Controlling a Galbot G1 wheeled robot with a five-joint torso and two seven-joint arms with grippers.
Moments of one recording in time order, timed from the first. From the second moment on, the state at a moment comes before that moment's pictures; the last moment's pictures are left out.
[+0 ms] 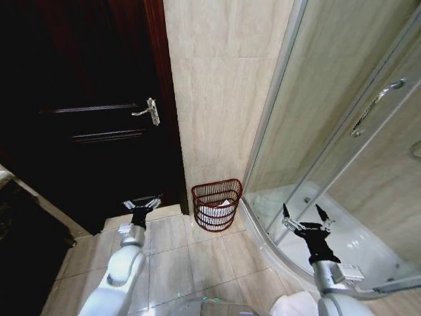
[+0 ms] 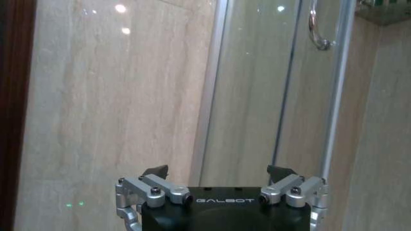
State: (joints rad) left arm 1.53 -1.28 -0.57 -2.06 -0.22 0.00 -0.24; right arm -1.80 1.61 0.80 2.42 0.02 -0.04 -0.15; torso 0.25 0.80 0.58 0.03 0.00
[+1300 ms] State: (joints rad) left arm 1.49 -1.29 -0.52 -2.06 -0.18 0.01 -0.22; right arm -1.81 1.61 0.80 2.46 0.02 -0.04 -0.15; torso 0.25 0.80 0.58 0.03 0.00
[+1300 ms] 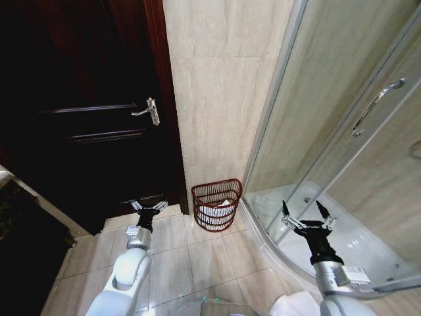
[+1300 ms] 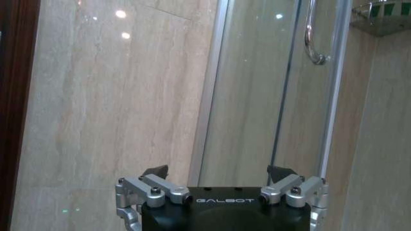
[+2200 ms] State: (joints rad) left arm 1.48 -1.29 -0.49 -2.06 -0.18 0.00 -0.23; right arm -1.84 1.61 0.81 2.48 0.02 -0.03 -0.14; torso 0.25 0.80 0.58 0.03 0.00
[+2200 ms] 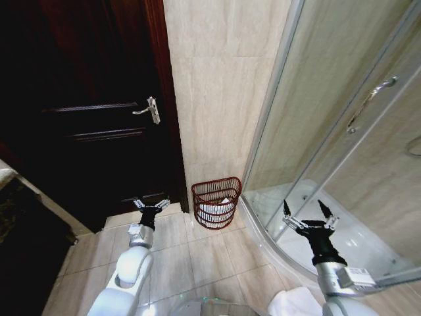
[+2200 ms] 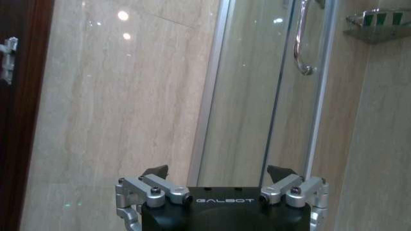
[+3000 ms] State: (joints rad) left arm 1.50 -1.29 -0.45 -2.08 -0.16 -0.01 -0.24; right arm -1.87 1.61 0.81 2.48 0.02 0.00 -0.14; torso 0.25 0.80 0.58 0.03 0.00
